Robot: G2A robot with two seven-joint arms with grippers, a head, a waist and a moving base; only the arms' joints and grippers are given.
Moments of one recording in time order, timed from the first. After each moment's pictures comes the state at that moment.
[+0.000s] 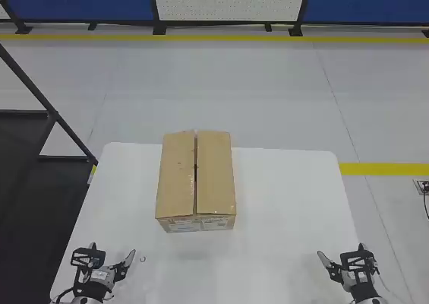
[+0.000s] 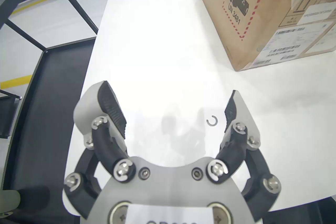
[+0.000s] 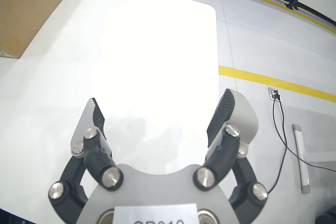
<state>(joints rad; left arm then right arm) 1.73 -1.15 -1.60 -1.80 1.33 0.00 0.00 -1.73 -1.15 1.60 -1.80 -1.33 0.00 0.00</state>
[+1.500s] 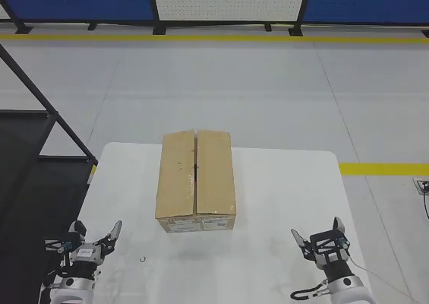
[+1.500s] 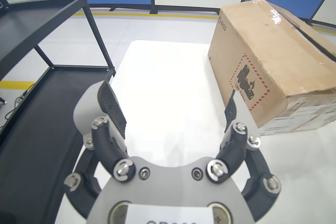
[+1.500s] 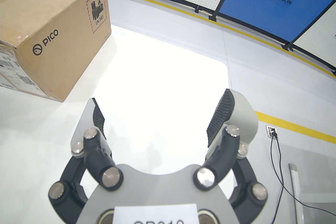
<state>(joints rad) 1.61 -1.17 -1.64 -1.76 1.15 0.00 0.16 -1.60 -1.17 1.43 -1.95 -1.48 0.10 0.09</state>
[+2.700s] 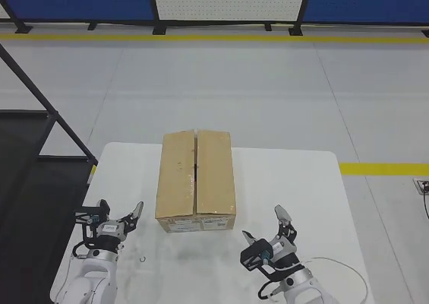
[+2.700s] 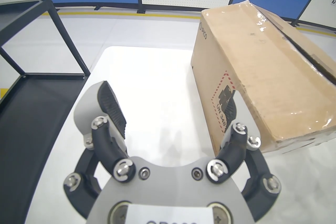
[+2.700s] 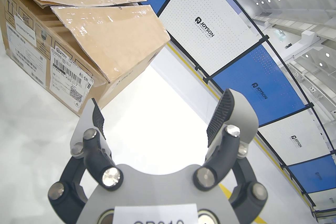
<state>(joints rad) 1.37 -1.19 -1.49 -1.62 1.16 0.02 0.10 -1.41 -1.21 1.11 -1.90 -2.03 0.11 0.09</state>
